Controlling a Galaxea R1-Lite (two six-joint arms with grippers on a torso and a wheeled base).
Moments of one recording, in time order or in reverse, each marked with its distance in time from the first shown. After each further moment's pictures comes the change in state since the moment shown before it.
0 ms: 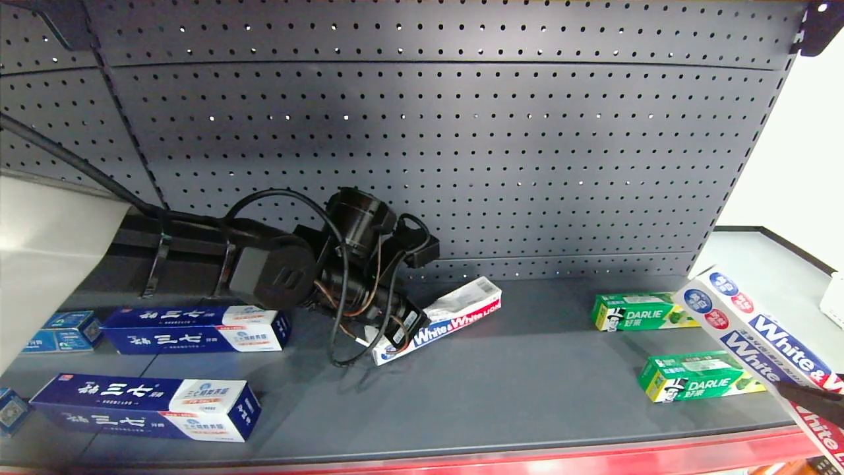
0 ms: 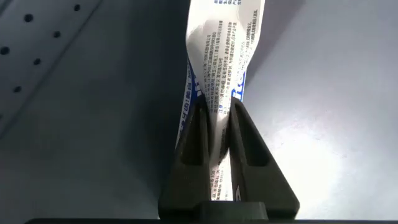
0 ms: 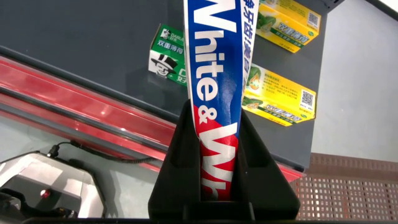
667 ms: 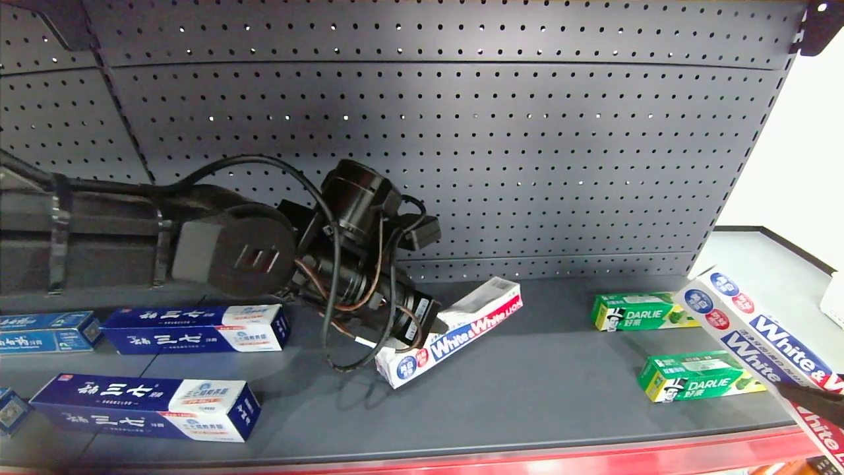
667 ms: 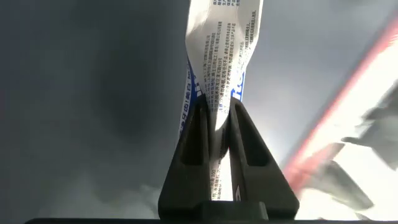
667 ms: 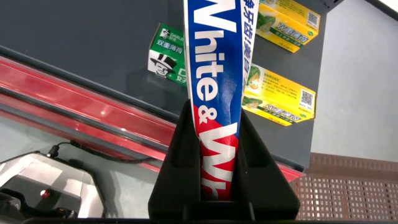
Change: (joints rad) left arm -0.069 -0.106 -0.048 0.173 -0.089 -0.327; right arm 0.003 -0.002 0.001 0.001 -0.001 0.000
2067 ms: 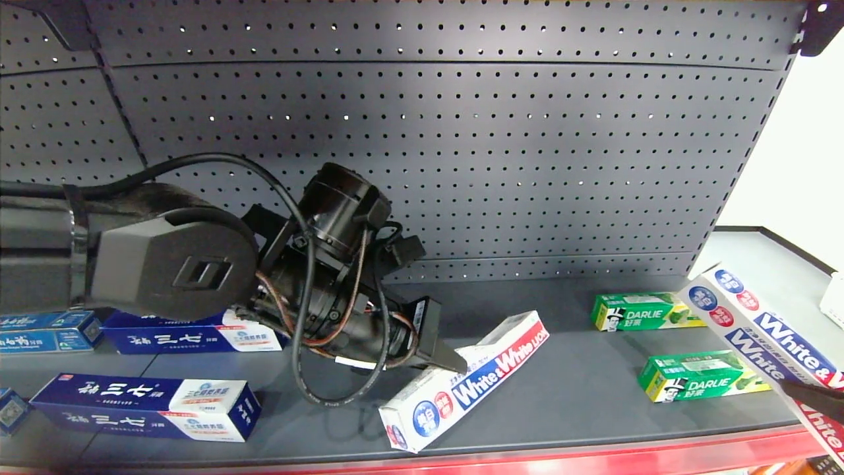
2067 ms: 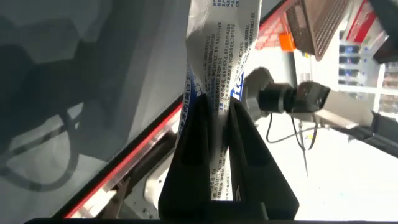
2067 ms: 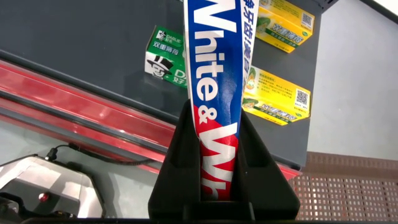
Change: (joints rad) left arm -0.034 -0.090 0.098 0.049 -0.267 -0.474; right arm -0.010 -0.007 -0.003 -0.001 -0.001 0.000
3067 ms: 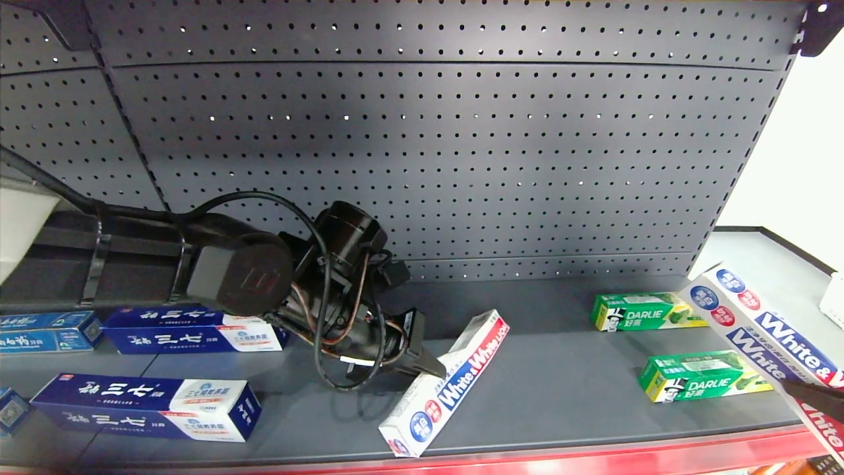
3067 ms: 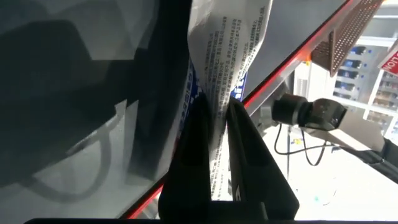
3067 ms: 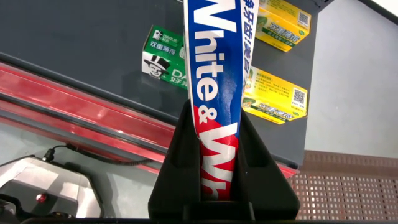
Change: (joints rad) left arm 0.093 0.122 0.009 -0.006 -0.023 -0.002; right arm 0.000 0.001 0.000 0.000 -0.013 0.000
